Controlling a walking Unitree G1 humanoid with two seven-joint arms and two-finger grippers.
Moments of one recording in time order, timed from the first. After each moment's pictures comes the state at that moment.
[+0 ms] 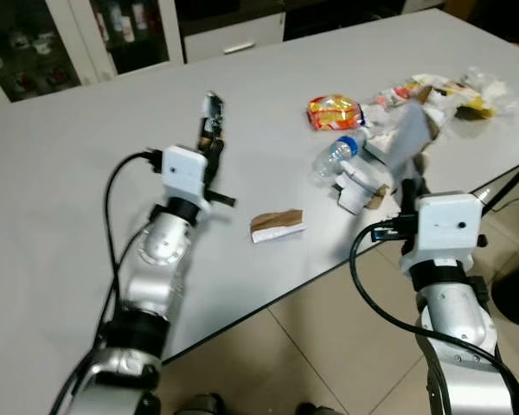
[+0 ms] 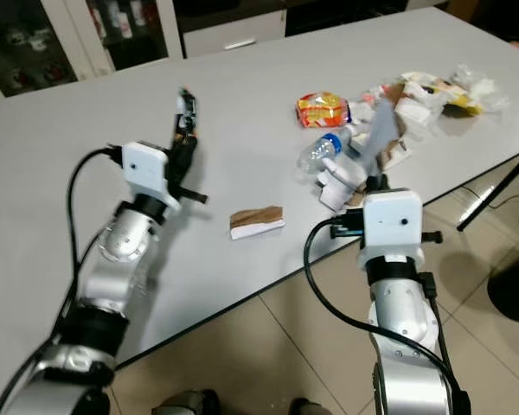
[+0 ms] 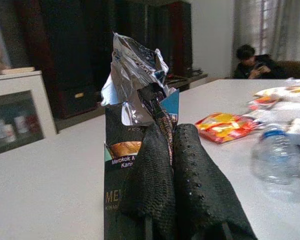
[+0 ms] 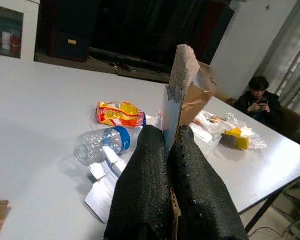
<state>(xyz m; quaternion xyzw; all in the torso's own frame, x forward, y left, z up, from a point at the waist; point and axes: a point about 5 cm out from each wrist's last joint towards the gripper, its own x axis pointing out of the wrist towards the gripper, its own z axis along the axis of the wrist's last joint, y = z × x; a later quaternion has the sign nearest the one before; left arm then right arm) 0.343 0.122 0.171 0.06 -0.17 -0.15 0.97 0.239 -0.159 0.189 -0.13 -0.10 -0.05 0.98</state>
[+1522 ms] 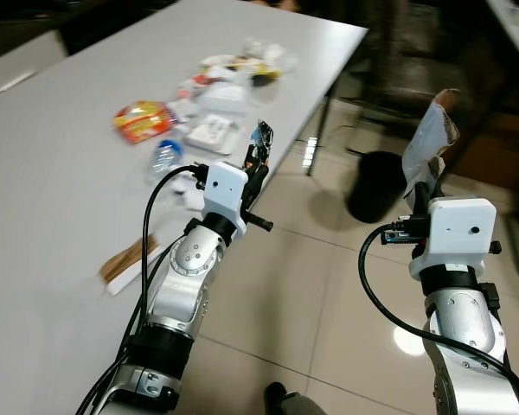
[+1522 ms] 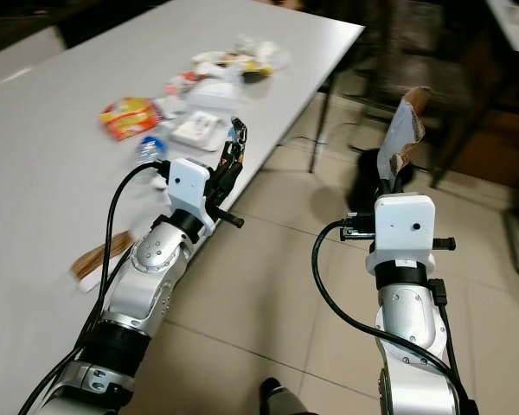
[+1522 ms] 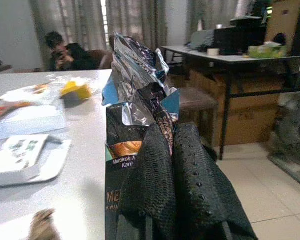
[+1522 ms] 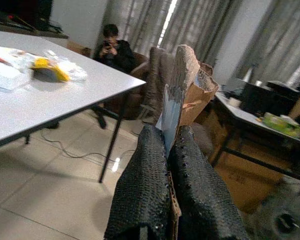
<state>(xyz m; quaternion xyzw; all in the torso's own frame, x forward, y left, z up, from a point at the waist) 0.331 0.078 0.159 0.03 -0.11 -0.23 0.97 0.233 -0.168 0.189 -0.14 -0.10 -0.08 0.98</state>
